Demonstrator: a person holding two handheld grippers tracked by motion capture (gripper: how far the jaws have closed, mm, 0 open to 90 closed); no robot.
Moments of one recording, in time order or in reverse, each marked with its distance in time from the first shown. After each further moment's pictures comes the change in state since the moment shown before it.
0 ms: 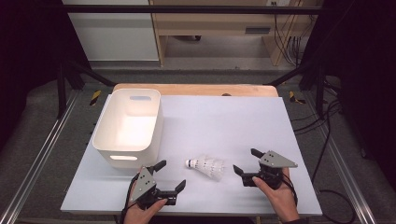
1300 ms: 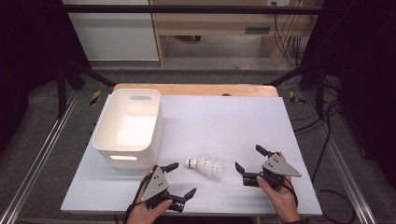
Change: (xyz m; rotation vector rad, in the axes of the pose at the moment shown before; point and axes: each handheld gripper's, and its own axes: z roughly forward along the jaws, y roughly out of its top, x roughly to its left) left arm -0.016 0.013 0.018 0.076 -0.159 0.090; right arm 0.001 -0.010 -0.002 -0.174 -0.097 -0.061
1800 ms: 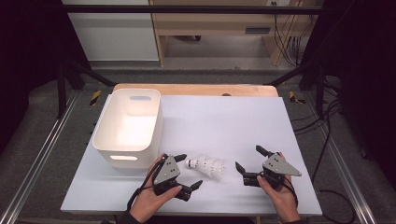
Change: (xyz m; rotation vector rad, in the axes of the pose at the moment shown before) left arm 0.017 0.020 0.031 0.135 -0.051 0.065; right arm -0.002 -0.002 0.001 0.016 -0.001 0.020
